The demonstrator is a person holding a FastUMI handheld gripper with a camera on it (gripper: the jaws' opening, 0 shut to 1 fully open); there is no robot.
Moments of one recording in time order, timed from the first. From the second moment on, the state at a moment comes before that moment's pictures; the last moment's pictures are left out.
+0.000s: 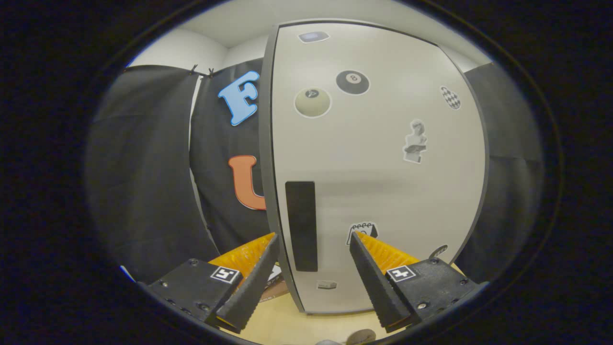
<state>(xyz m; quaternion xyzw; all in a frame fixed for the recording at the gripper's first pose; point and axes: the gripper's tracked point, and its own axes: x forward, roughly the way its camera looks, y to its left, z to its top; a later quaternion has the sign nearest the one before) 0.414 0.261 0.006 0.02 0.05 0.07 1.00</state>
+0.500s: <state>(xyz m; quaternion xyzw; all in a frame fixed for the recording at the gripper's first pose) 0.443 0.275 -0.007 0.03 0.07 0.06 1.00</state>
